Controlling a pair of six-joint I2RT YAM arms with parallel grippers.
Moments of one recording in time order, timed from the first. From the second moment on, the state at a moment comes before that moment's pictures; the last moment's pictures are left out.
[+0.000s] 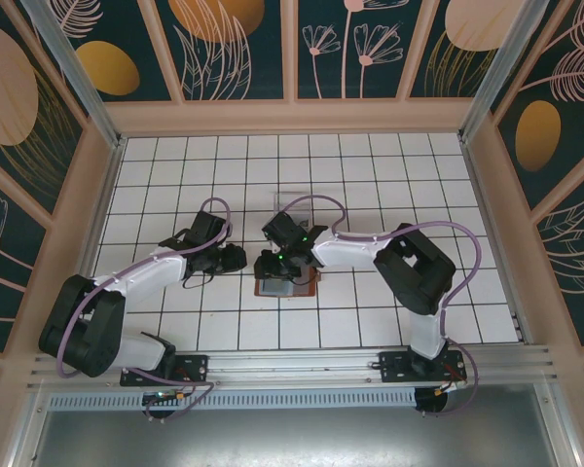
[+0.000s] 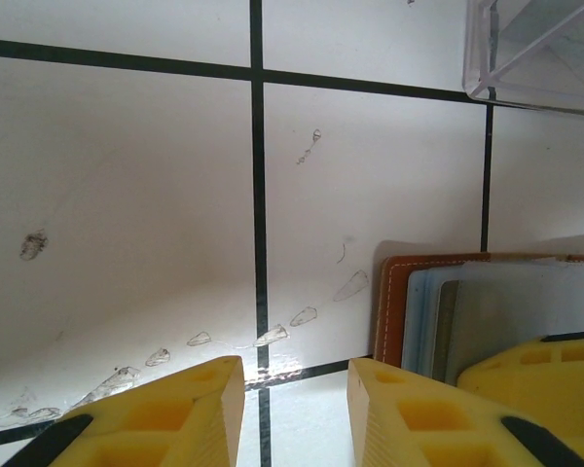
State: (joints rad) left arm -0.44 1.38 0.67 -0.35 0.21 -0.58; right arm 0.94 1.90 1.17 -0.34 -0.31 0.82
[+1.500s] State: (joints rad) left arm -0.44 1.44 0.72 -0.34 0.27 -0.55; right arm 1.03 1.88 1.34 -0.86 0.14 0.83
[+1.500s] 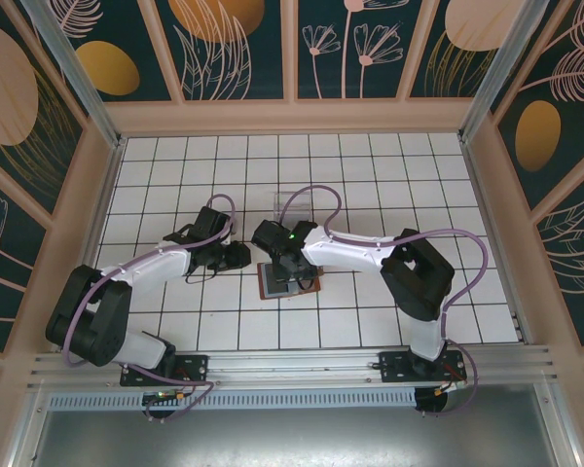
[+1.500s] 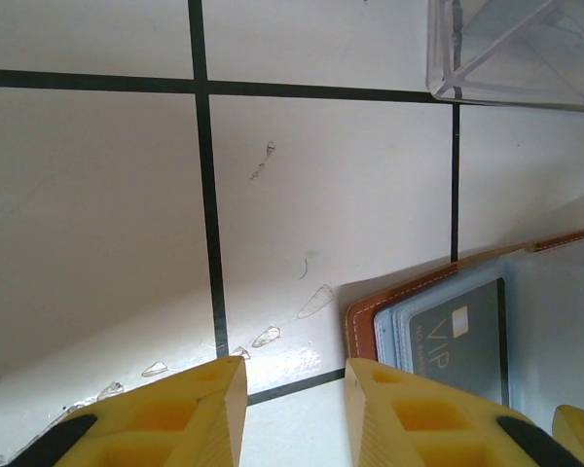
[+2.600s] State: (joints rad) left arm -0.65 1.47 0.75 -0.36 0.25 -0.63; right arm 0.96 1.84 1.19 -0.87 0.21 0.81
